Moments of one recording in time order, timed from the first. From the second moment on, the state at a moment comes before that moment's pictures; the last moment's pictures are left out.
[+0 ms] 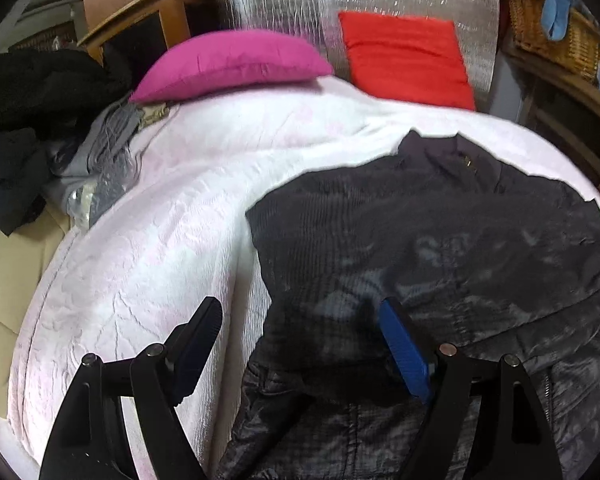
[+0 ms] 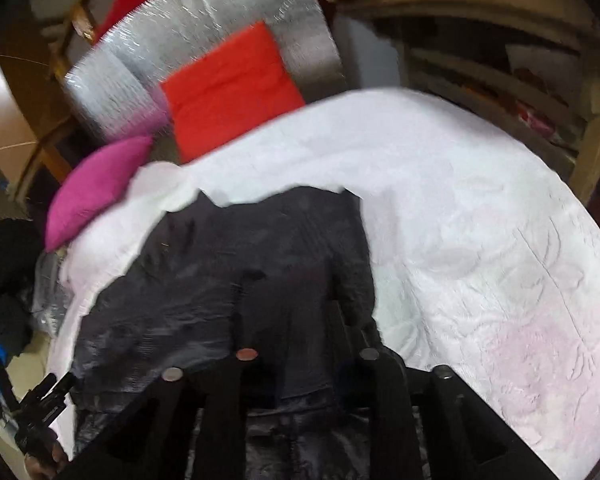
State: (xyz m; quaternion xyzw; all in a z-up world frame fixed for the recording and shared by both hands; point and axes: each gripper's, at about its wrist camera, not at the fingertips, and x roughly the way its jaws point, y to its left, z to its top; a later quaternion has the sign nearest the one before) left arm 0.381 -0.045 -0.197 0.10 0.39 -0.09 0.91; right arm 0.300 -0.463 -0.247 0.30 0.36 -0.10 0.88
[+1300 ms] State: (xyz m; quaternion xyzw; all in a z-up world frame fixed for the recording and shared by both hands) left arm 0.380 -0.060 -0.215 0.13 0.42 -0.13 0.89; right arm 0.320 -0.385 -0.277 0.20 0.45 0.00 0.87
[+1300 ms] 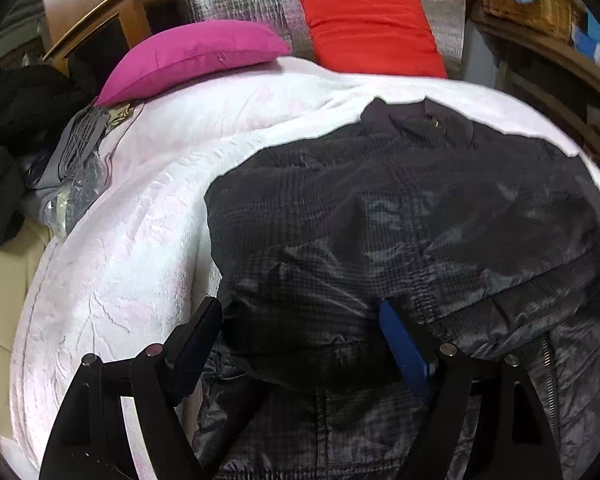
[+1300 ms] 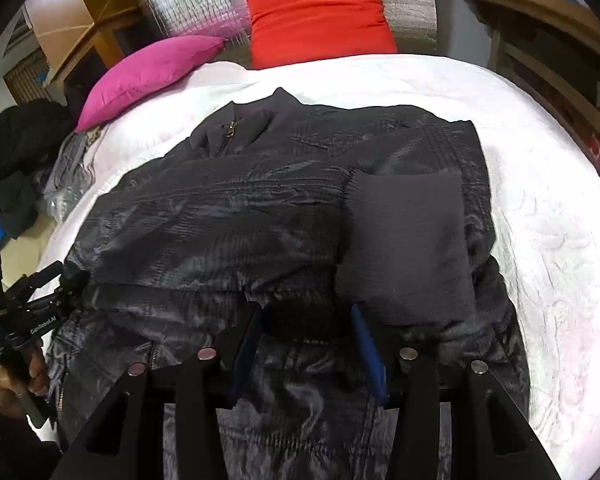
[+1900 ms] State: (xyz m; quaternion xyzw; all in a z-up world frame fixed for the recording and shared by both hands) left arm 0.414 -0.015 -0.204 0.03 0.42 -0.04 0.91; right arm 0.330 -0.468 -0.268 0.30 0.37 -0.07 0.88
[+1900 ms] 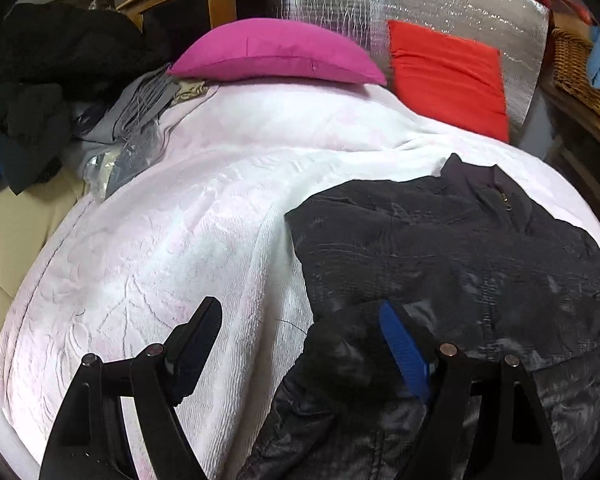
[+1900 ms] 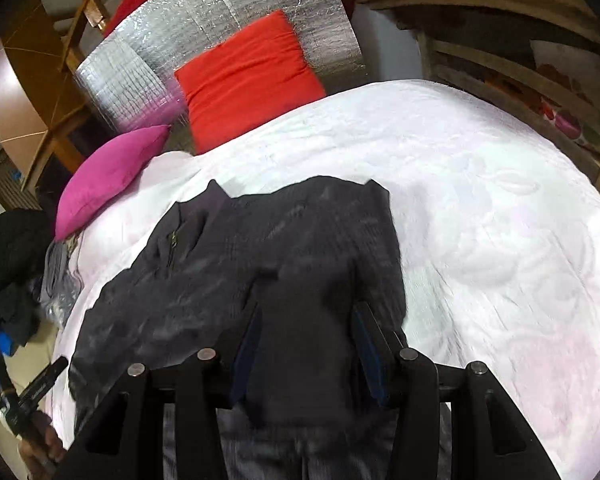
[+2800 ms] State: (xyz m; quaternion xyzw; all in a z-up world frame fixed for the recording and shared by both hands) left arm 0.318 -0.002 -0.190 0.06 0.38 -0.10 0.92; right arm 0.203 -0.458 -0.266 0.31 0.38 -0.05 0.87
